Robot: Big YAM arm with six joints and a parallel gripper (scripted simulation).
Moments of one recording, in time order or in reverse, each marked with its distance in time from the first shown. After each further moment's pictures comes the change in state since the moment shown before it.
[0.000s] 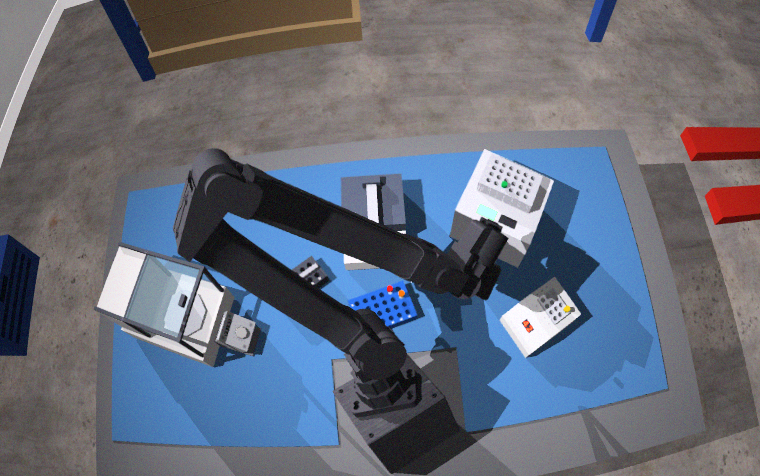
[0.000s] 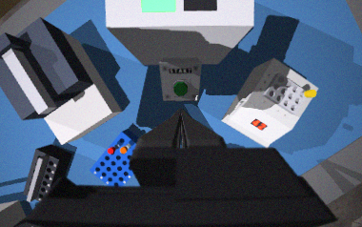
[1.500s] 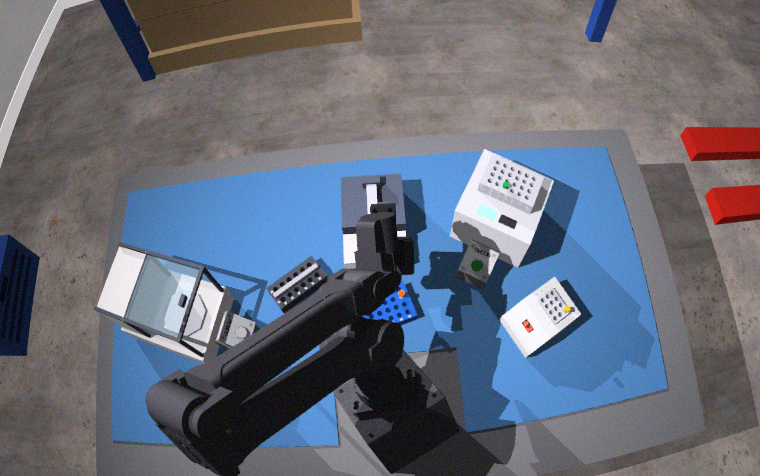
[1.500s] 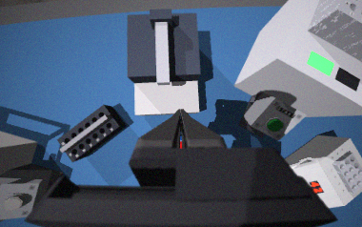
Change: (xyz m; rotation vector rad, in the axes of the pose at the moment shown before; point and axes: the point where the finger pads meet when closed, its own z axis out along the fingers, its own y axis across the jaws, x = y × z) arm 0.027 0.176 -0.026 -0.260 -0.156 -0.418
